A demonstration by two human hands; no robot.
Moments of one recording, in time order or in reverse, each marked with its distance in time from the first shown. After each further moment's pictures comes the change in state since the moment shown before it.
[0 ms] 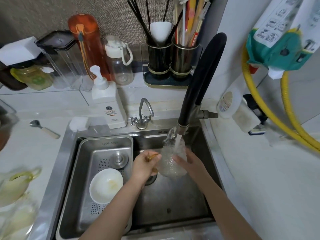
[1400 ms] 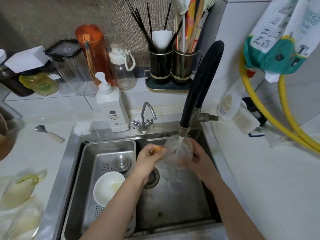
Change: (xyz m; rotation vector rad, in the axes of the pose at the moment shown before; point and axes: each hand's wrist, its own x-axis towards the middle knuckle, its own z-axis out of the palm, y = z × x) left_hand -0.005 0.028 -0.002 -0.142 -0.071 0.143; right_hand -0.013 -0.019 -0.018 -0.035 0.036 -0.241
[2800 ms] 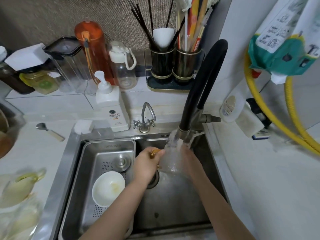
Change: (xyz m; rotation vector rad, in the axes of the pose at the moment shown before) left_hand 0.009 -0.012 0.000 0.433 0.200 0.040; right_hand 0.045 0.030 0.034 -0.168 0.072 0.342
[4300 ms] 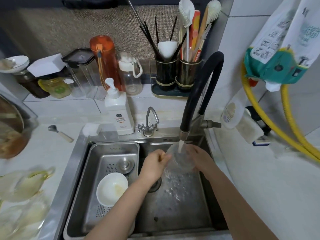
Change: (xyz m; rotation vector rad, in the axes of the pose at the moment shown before) left_hand -0.017 0.017 0.002 0.111 -0.155 0.139; right_hand -0.014 -0.024 -0.042 0.020 -0.040 0.023
